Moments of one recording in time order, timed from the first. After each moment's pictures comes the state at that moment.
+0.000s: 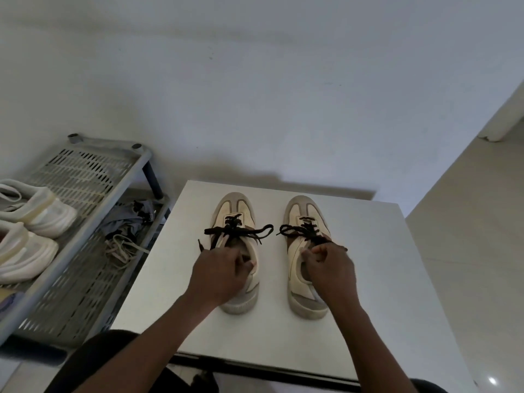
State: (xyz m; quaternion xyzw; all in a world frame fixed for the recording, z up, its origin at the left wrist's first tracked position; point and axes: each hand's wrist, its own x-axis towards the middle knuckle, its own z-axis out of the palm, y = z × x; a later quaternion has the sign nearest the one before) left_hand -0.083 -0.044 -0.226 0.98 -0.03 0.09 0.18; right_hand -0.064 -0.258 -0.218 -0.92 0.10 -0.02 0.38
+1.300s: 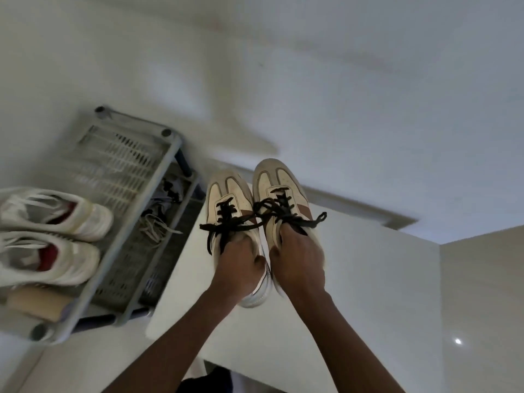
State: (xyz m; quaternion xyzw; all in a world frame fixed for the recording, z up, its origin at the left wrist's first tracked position) left_hand 0.016 -0.023 -0.118 0.93 0.18 -0.12 0.31; right_hand 0.052 -0.134 -0.100 -0.97 -0.11 0.13 0.19
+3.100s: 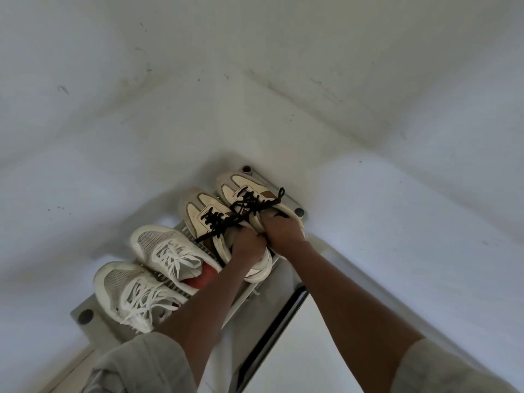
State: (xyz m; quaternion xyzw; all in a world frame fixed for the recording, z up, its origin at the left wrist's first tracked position) left_hand 0.122 0.316 -0.128 0.77 0.47 -0.06 0.42; right_hand 0.207 0.262 -0.135 -0.86 -0.49 0.15 0.03
